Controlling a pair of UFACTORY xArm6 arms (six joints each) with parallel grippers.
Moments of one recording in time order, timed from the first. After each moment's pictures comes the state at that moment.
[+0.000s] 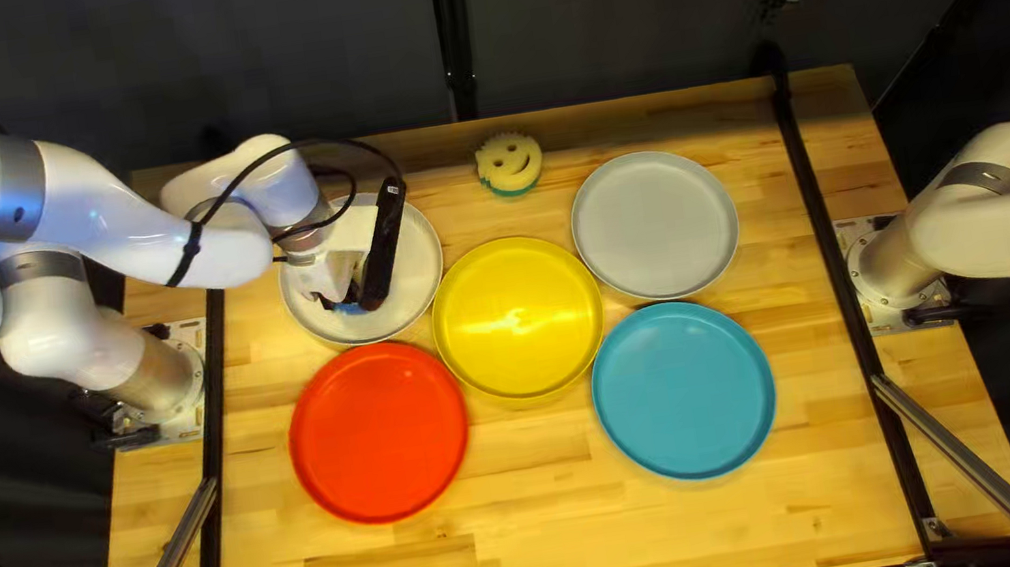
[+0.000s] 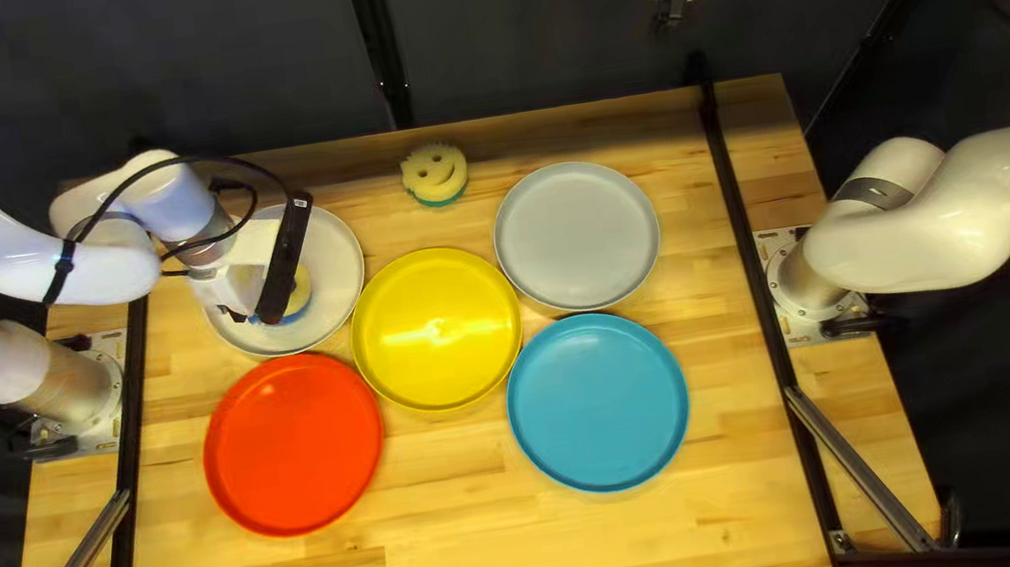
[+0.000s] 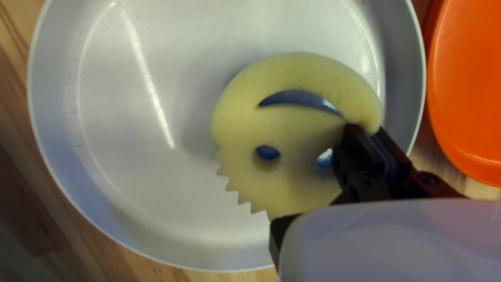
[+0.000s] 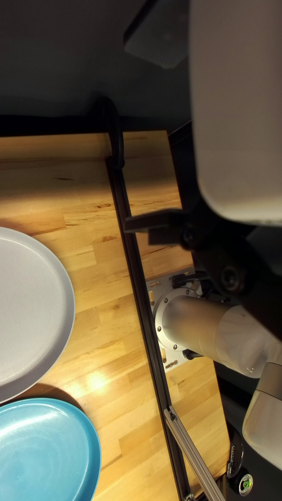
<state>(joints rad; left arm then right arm) 0.31 -0.29 -0.30 -0.30 0.60 0.80 -0.83 -0.54 -0.97 0.00 1.49 -0.61</state>
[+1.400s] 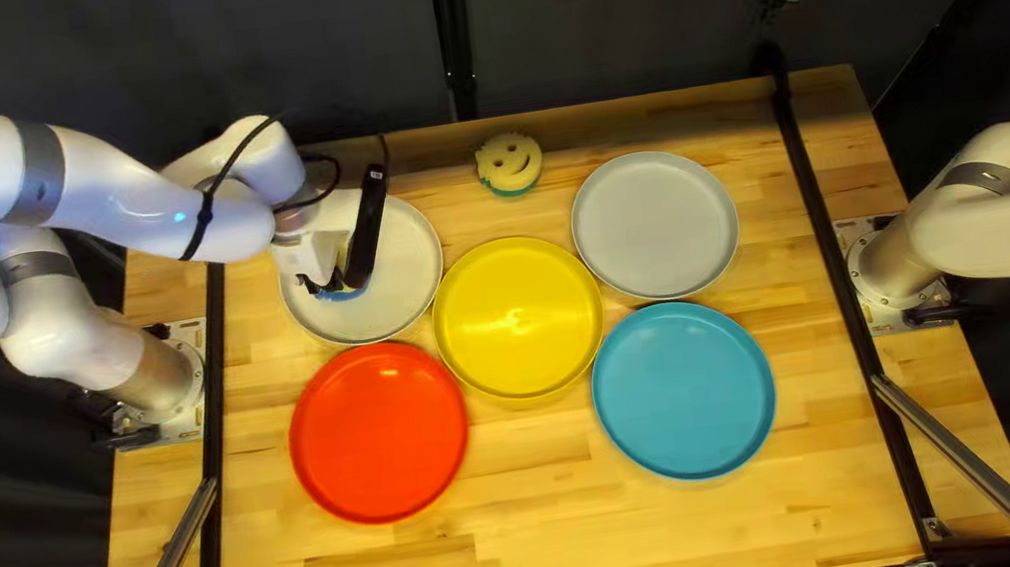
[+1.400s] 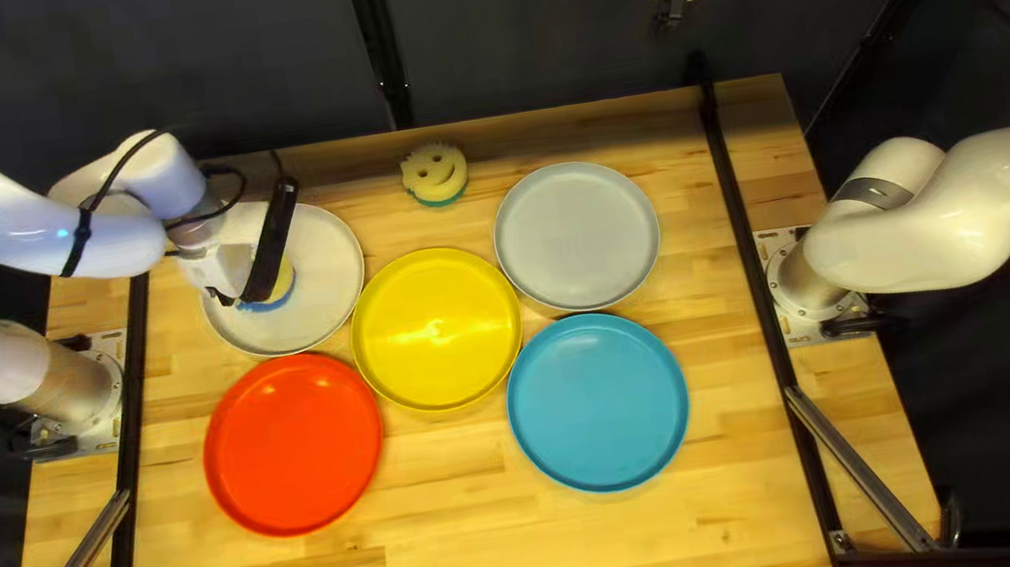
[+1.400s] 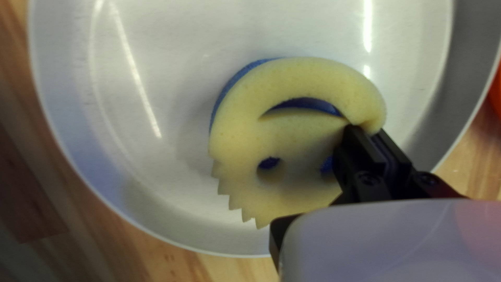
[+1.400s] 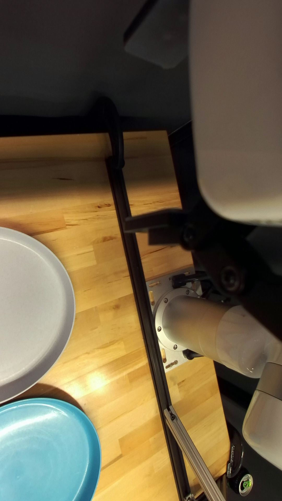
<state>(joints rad) 0.38 -0.35 -0.25 -0.31 0.67 0.83 -0.83 -0.54 -0.97 0.00 1.49 -0.61</state>
